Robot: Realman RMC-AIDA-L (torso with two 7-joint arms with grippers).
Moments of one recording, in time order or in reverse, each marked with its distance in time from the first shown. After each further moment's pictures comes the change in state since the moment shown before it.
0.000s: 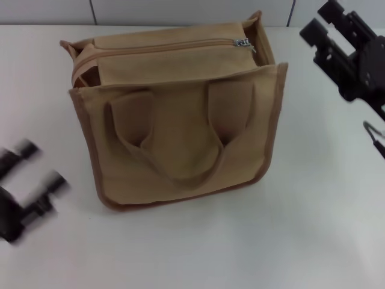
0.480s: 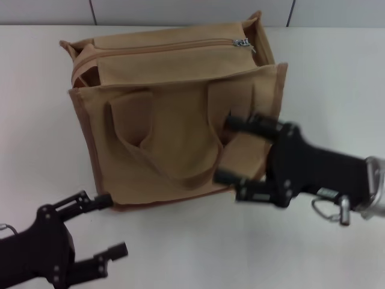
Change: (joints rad) left arm -0.070 0.004 0.226 0.043 0.109 -0.029 0.061; right arm 0.050 -0.012 0.005 -0.047 -0.515 0.033 0.016
